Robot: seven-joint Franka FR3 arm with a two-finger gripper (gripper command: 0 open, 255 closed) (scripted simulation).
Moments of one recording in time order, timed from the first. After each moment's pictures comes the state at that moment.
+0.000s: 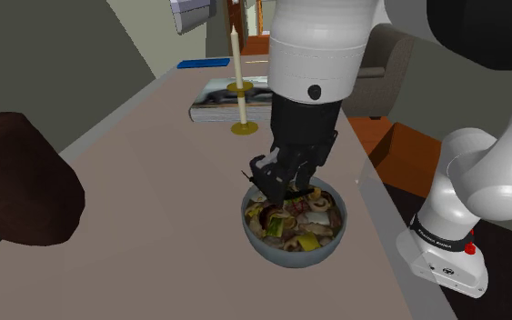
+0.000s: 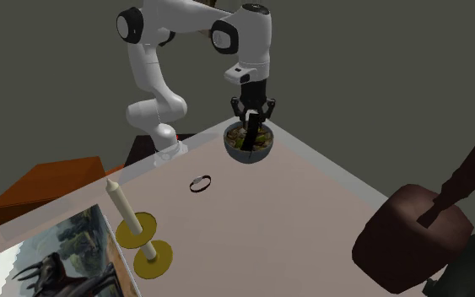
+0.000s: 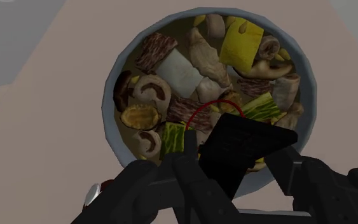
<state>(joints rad) 0.32 -0.45 0.58 -2.05 0.17 1.74 1.04</state>
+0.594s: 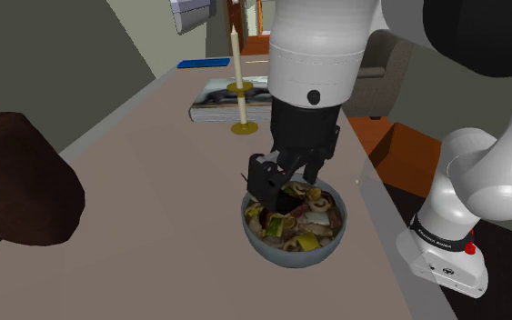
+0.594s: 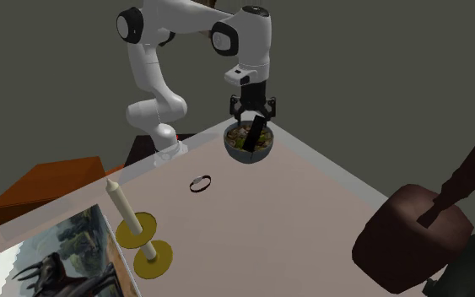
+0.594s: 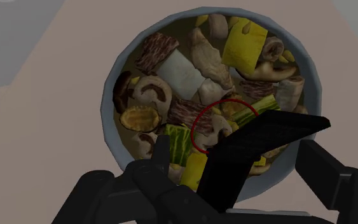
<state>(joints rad) 0.32 -0.45 0.58 -2.06 0.17 1.75 1.04</state>
